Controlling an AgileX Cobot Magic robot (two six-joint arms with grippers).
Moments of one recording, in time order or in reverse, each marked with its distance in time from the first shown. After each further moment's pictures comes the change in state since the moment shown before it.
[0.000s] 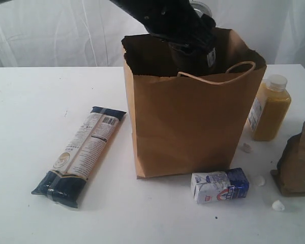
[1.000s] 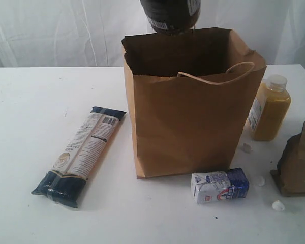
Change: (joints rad) left arm -0.222 -0.307 0.055 0.476 0.197 -0.291; right arm 0.000 0.000 0.000 -0.010 -0.026 0.000
